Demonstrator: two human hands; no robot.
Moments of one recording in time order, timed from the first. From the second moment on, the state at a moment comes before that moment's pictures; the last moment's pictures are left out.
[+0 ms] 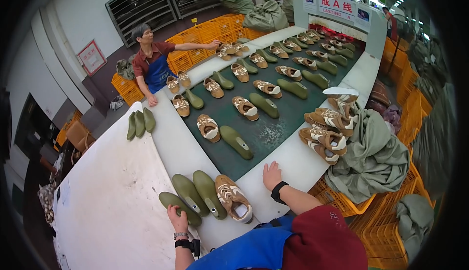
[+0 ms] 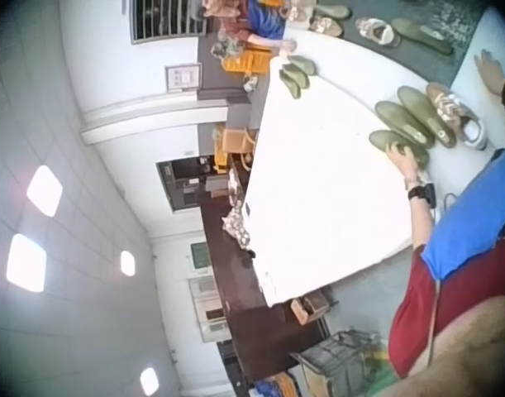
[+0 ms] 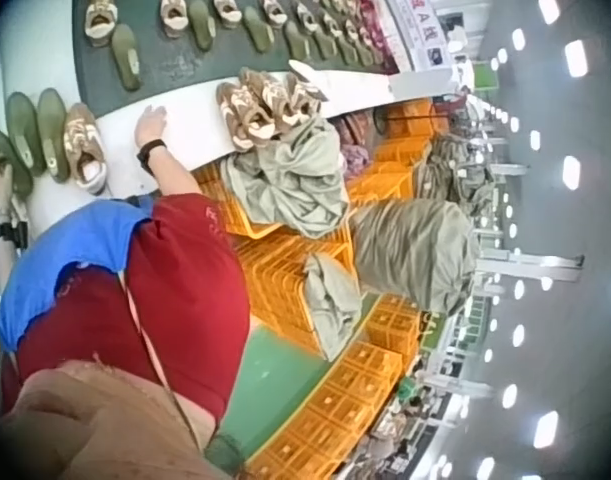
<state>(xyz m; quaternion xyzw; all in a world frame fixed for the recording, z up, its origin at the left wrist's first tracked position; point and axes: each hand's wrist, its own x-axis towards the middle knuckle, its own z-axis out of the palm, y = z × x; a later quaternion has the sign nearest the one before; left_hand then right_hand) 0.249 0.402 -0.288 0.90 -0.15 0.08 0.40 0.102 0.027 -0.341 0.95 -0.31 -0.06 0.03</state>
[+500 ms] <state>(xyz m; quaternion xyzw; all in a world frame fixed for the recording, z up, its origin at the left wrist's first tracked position) 0.216 0.311 -0.201 0.94 -0.18 0.18 0.23 0.092 -0.011 -0.357 0.98 -0.18 -0.01 0.00</state>
